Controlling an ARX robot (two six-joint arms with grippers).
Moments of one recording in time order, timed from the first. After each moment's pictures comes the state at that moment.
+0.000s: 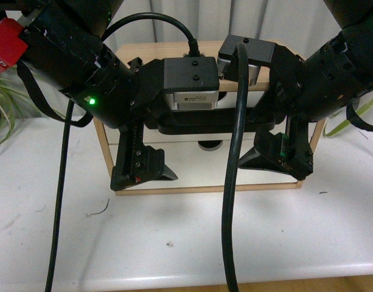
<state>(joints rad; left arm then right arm) -0.33 1.92 1.36 -0.44 0.30 1.19 0.29 1.95 1.39 -0.43 -0.41 -0.93</state>
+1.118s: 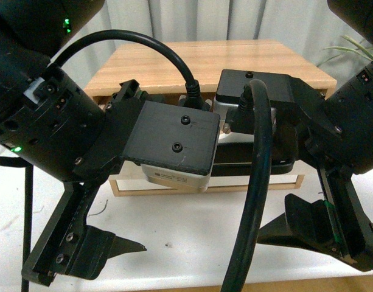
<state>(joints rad) -0.40 1.67 1.09 -0.54 0.28 1.39 0.36 1.75 1.17 -0.57 -0.44 -0.97</state>
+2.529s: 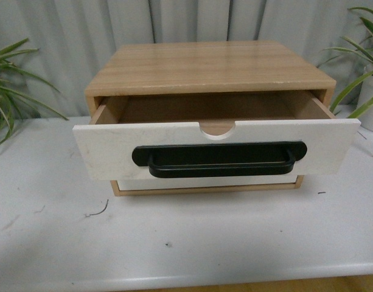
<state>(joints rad) 0.00 0.29 0.21 -0.13 0.11 -0.01 0.30 0.24 0.19 -0.10 0.48 0.09</state>
